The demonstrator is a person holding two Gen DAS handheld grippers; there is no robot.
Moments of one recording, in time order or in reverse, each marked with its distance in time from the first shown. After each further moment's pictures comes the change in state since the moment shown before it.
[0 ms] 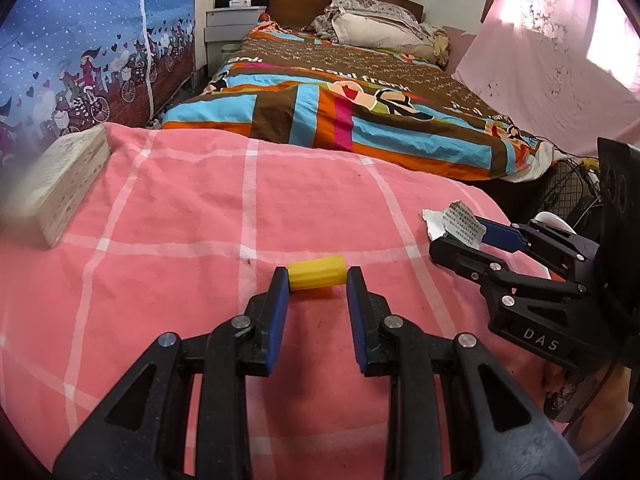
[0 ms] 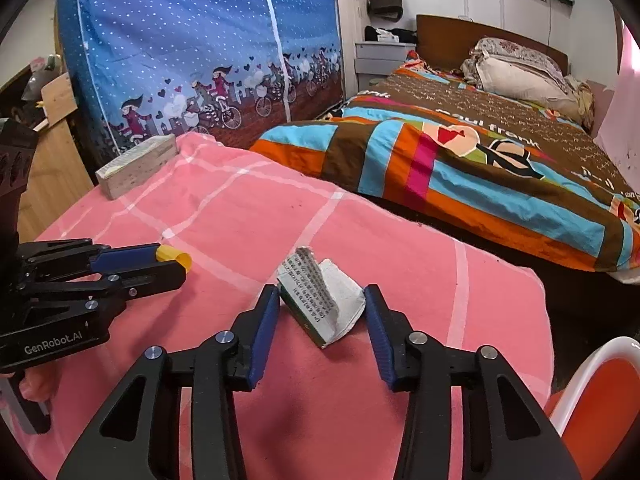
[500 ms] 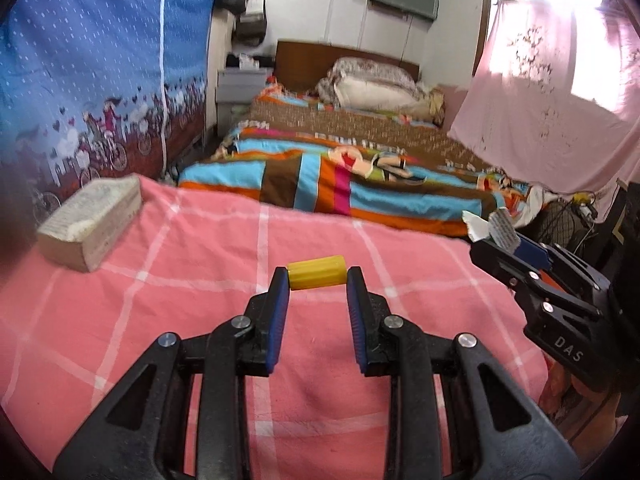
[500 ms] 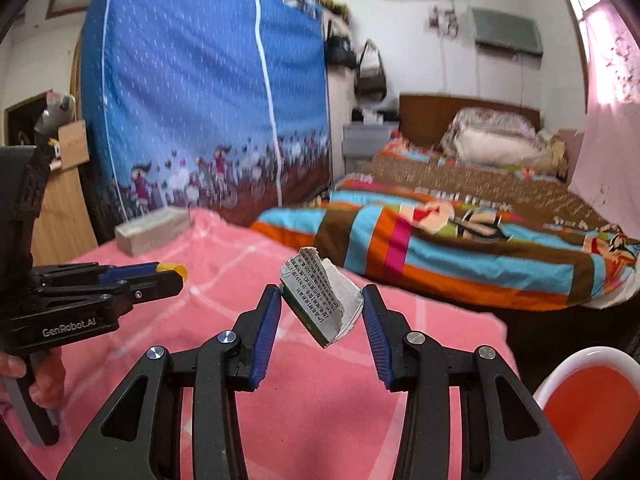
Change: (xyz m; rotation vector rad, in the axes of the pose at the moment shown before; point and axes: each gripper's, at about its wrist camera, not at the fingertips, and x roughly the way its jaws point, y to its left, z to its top) left arm -0.050 -0.005 -0.011 -0.001 -0.274 0.012; right arm -0.070 0.009 -0.017 -0.003 -0.364 -0.062
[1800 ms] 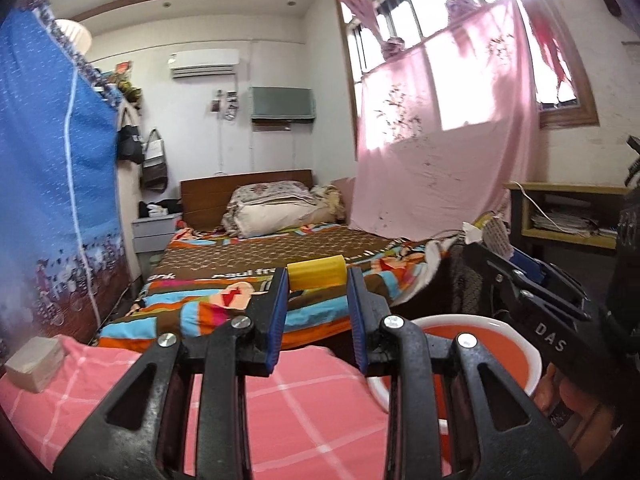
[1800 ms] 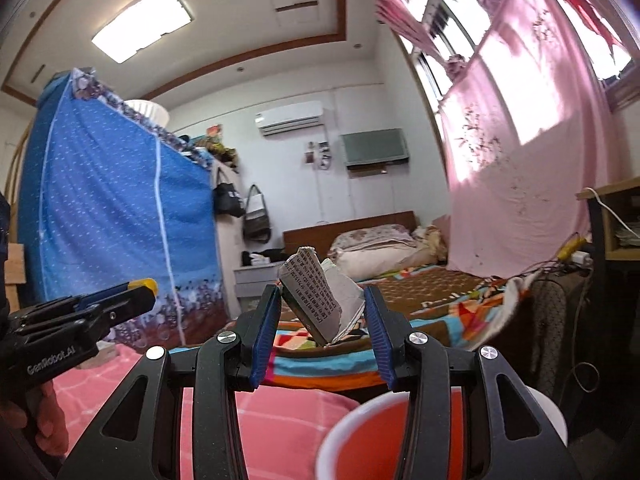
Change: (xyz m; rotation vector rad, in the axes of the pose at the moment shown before) left arm -0.085 -0.170 -0.006 0.323 -0.435 -0.260; right arm -0.180 -0.077 -0.030 0.170 -0.490 -0.403
